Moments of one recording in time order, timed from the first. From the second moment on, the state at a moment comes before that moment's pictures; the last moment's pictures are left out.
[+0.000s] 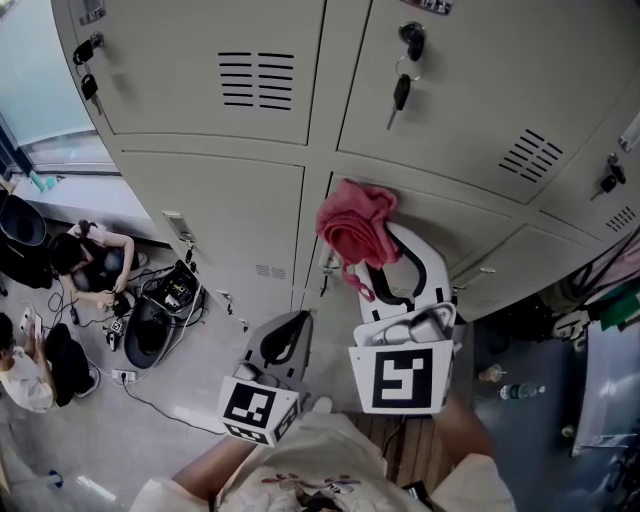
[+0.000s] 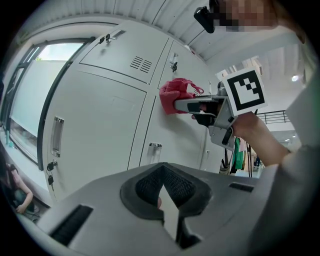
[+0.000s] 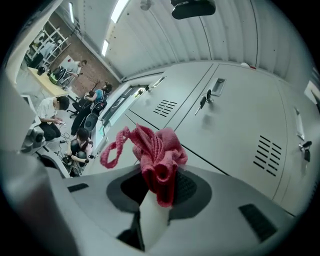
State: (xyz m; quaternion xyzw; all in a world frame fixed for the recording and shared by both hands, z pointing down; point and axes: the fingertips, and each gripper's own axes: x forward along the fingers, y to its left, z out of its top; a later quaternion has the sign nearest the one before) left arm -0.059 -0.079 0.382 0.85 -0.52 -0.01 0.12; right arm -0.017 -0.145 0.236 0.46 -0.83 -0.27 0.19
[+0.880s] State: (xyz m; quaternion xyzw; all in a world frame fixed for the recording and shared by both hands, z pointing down) left arm -0.065 -0.091 0.374 0.84 -0.53 -0.01 0.11; right arm -0.020 -0.172 0.247 0.46 -0.82 -0.26 0.20
